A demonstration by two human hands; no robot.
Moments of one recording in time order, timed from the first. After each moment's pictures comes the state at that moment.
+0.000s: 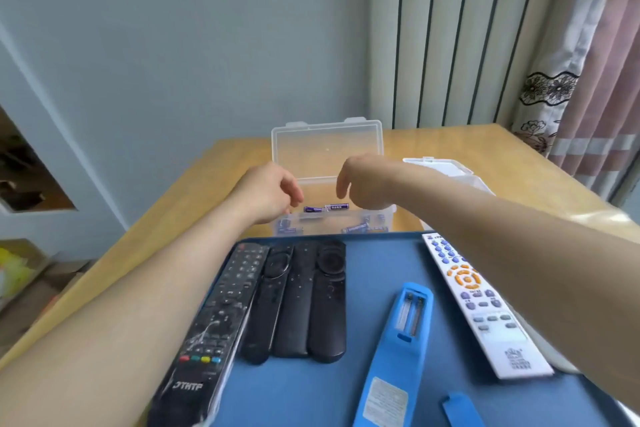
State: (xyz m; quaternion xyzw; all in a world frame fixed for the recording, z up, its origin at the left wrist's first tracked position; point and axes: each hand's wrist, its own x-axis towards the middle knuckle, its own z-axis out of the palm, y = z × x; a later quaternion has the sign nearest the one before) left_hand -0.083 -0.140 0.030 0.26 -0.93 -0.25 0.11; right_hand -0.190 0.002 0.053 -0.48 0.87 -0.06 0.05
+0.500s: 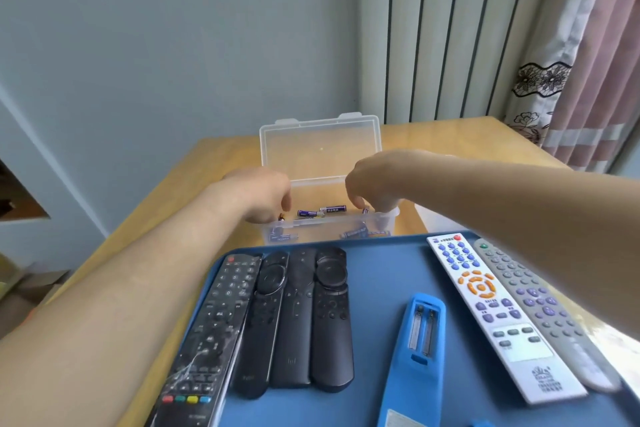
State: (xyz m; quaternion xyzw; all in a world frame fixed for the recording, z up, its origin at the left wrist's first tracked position) left_hand -0.103 -0.161 0.040 0.19 -0.97 0.05 -0.11; right_hand -0.219 -0.013 0.048 -0.54 0.80 0.27 0.02
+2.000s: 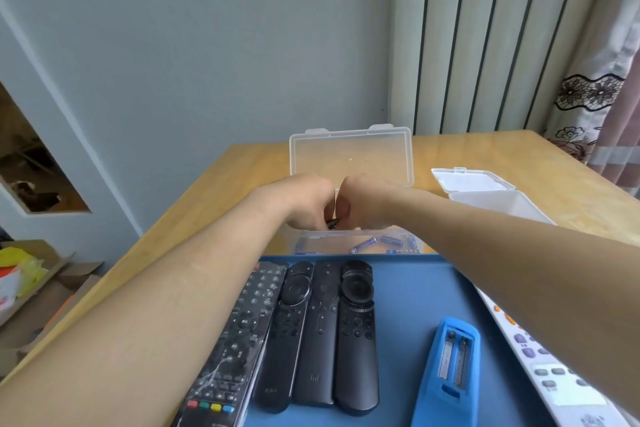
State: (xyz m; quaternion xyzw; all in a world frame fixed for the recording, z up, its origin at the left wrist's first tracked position) left_hand -0.118 -0.149 0.042 0.14 -0.98 -0.01 -0.10; right_hand -0.204 -0.053 0.021 -0.51 0.85 -0.06 0.09
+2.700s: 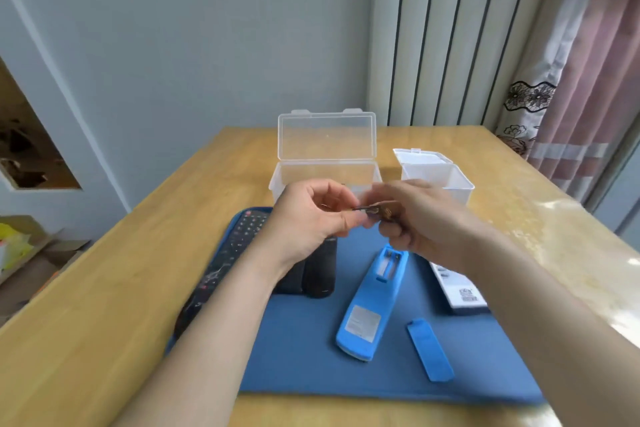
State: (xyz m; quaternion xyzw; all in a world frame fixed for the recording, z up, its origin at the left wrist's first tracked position) left_hand -0.009 -0.016 0.021 0.11 -0.75 -0.61 0.23; right_hand -0.110 0.116 0.038 -0.26 0.65 -0.62 0.35
